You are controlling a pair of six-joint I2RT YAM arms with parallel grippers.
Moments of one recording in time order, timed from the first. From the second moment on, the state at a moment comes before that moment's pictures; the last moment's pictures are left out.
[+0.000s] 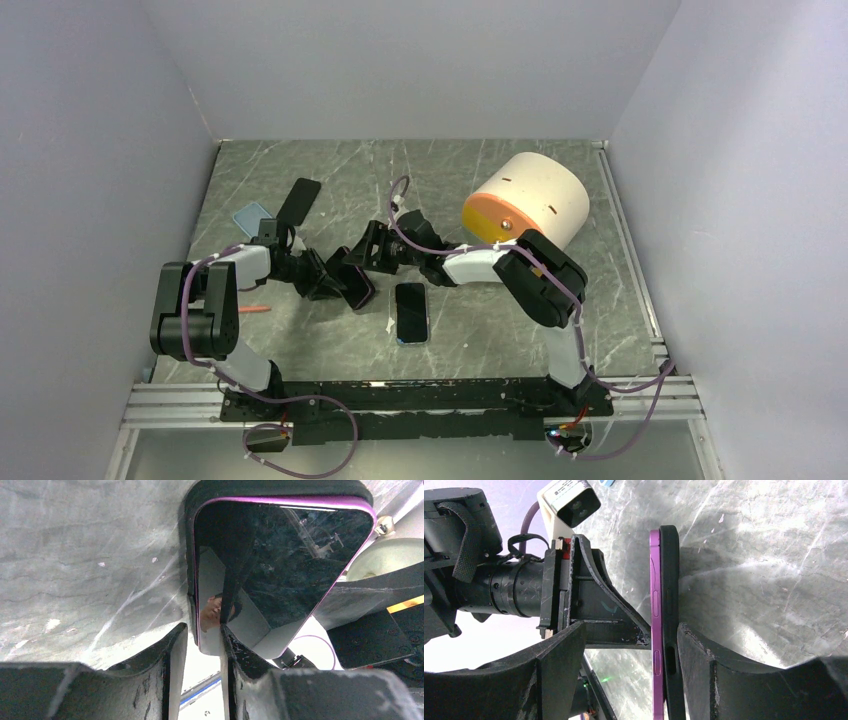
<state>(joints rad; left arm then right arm) -0.01 1.57 0.70 -0.39 0.61 -0.68 0.84 2.01 1.11 0.50 -0.32 1.02</state>
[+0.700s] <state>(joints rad) -0.01 1.55 0.70 -0.43 0.58 -0.65 0.85 2.01 1.11 0.52 -0.37 1.04</state>
